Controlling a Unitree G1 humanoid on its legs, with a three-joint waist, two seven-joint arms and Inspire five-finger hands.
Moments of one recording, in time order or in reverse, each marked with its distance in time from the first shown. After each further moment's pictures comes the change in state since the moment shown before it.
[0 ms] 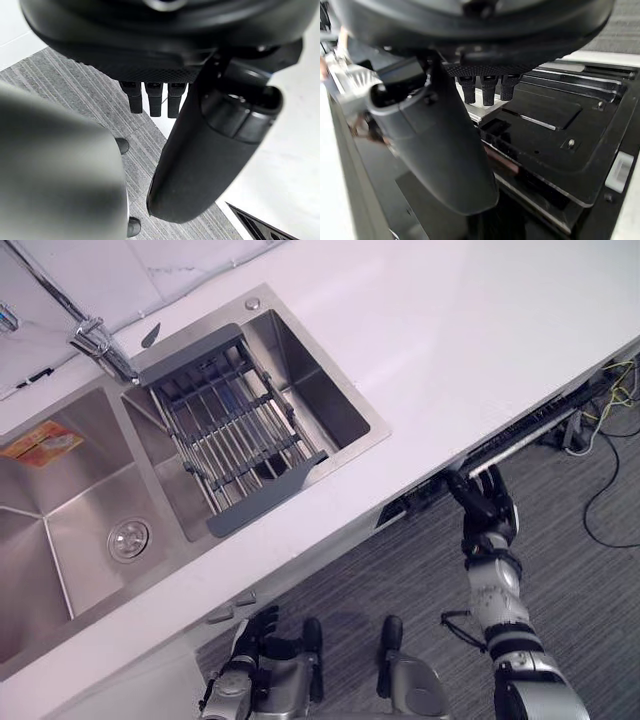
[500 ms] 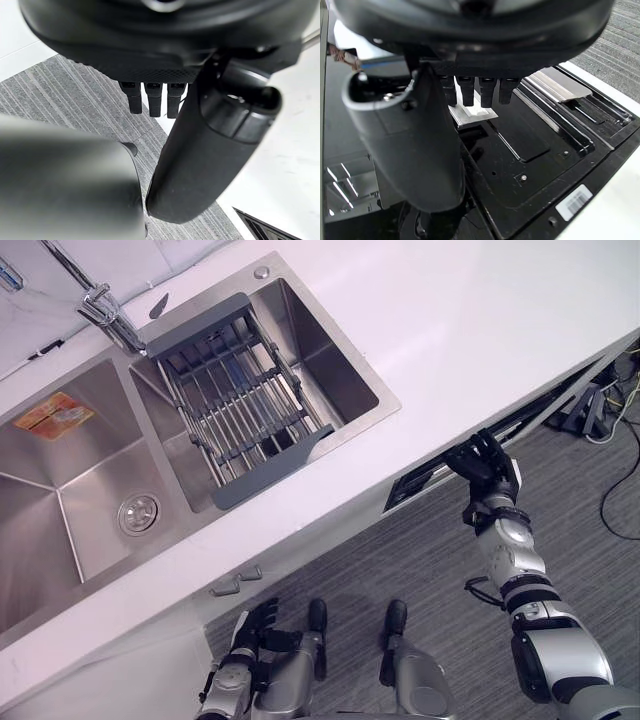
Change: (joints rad) left arm -0.013 0.004 -0.001 0.002 0.001 -0.013 0.001; right arm -0.154 -0.099 0.097 0.145 -0.276 0.066 -0.012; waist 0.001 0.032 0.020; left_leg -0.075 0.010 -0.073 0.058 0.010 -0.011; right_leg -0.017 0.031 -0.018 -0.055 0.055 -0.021
